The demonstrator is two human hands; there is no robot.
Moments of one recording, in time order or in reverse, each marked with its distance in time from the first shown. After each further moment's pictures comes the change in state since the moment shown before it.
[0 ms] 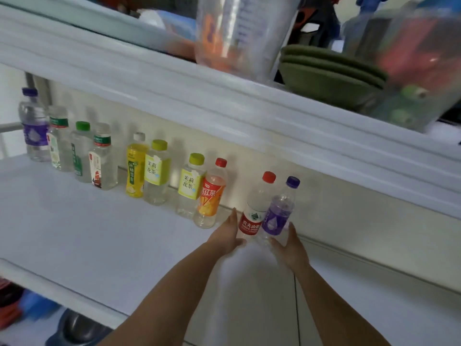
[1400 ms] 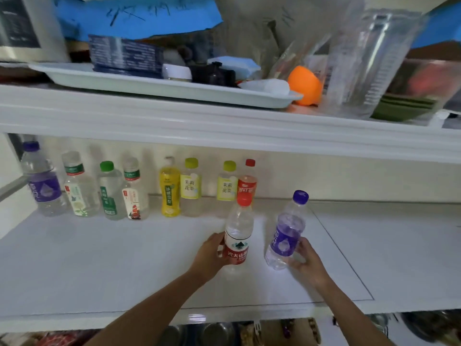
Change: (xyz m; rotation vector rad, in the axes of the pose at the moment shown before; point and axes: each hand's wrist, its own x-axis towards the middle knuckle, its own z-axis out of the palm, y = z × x) left_hand -0.129 -0.166 -0.134 -0.421 -0.109 0.154; right_hand -0.177 -0.123 0.098 0.576 0.171 0.087
